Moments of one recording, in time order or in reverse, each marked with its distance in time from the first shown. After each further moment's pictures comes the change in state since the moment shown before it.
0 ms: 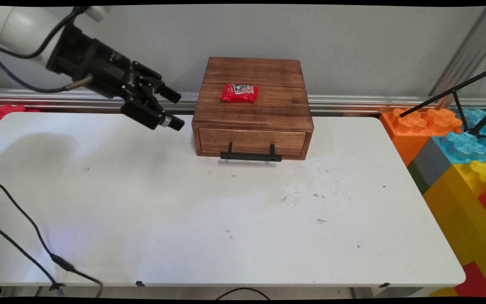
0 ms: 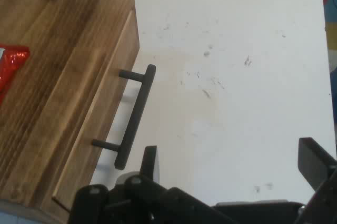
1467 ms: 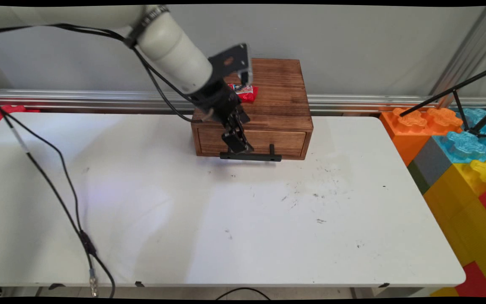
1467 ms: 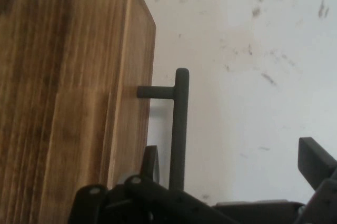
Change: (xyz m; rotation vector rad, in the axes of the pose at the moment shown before) arm 0.085 -0.011 0.198 0.042 -0.286 0.258
